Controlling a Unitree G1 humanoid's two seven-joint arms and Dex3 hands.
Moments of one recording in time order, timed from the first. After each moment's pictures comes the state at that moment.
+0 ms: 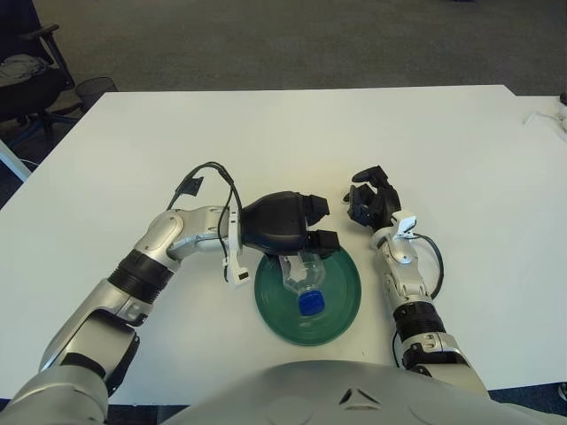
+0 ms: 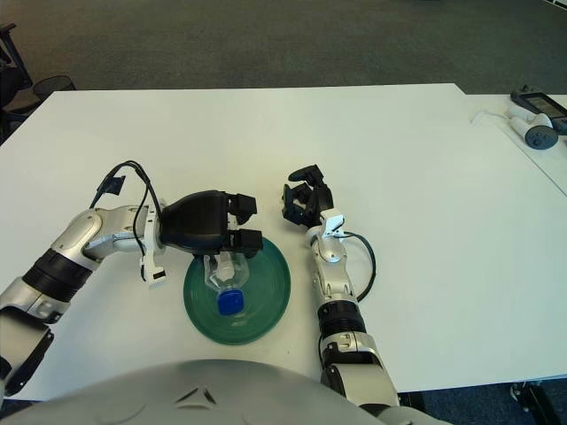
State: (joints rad) left arm -0.38 0.52 -0.42 0.03 0.89 -1.06 -0.04; right arm -0.19 0.09 -0.05 0.48 0.04 -0.34 0.00
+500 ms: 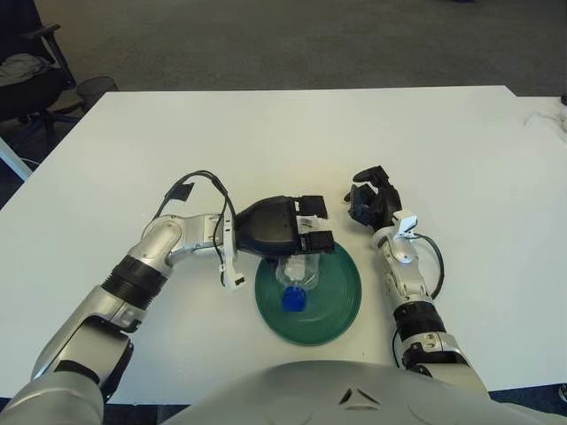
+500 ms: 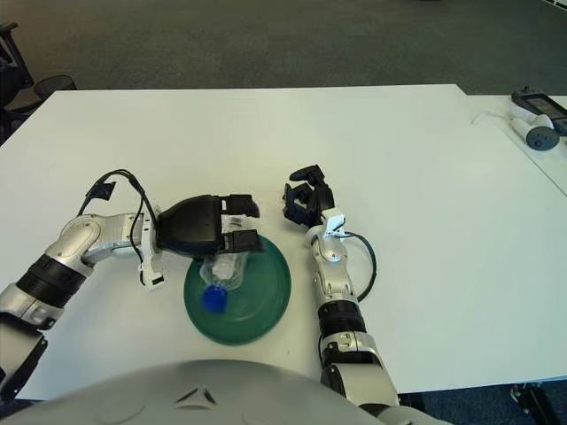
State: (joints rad) left arm -0.36 0.54 -0.41 0.05 1.16 -1.03 0.24; right arm -0.19 0.09 -0.06 0.47 0.05 -0.32 -0.01
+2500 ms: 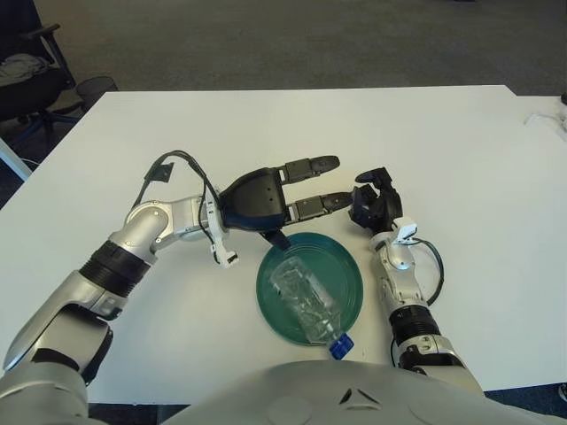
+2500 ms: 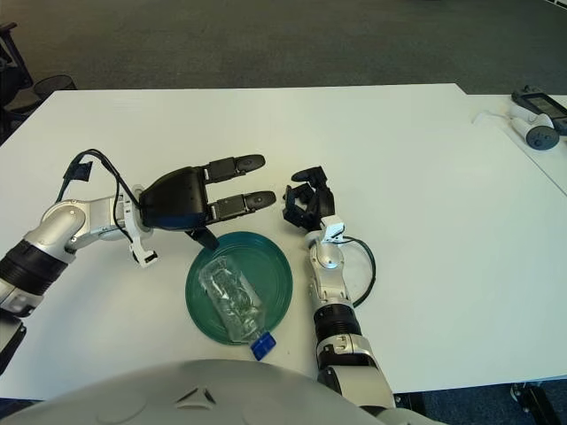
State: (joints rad) left arm -0.43 0.67 -0.44 0.04 1.10 -0.89 0.37; right arm -0.18 0.12 -0.06 0.51 0.06 -0.46 -0.03
